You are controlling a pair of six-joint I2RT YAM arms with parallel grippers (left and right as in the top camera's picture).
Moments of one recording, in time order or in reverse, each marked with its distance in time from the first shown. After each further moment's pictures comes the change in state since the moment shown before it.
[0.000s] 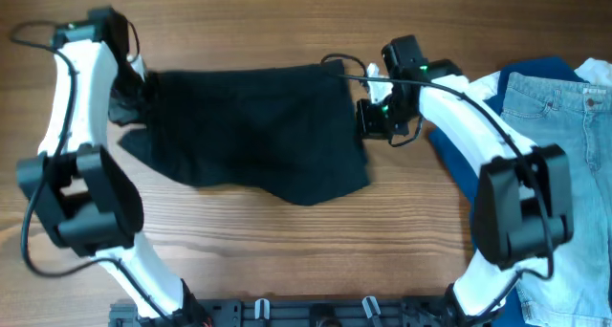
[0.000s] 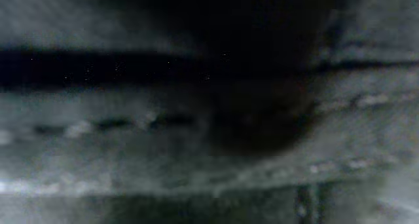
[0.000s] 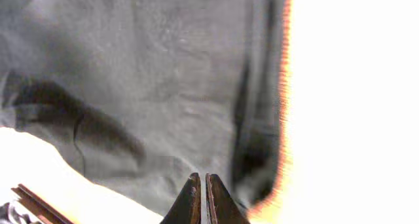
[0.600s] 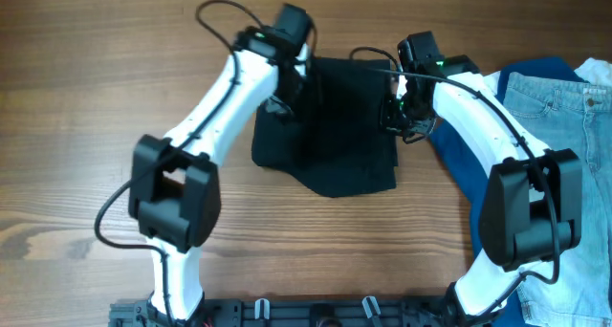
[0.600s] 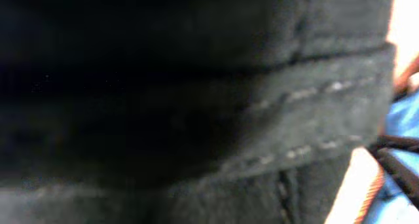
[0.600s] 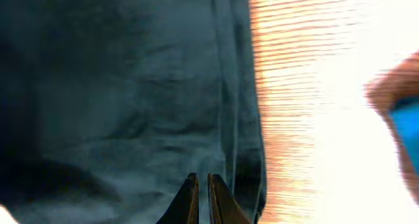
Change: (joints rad) left arm -0.629 0.093 0.011 0.296 0.197 -0.322; right arm -0.053 -0.007 0.002 -0.057 0.303 0.186
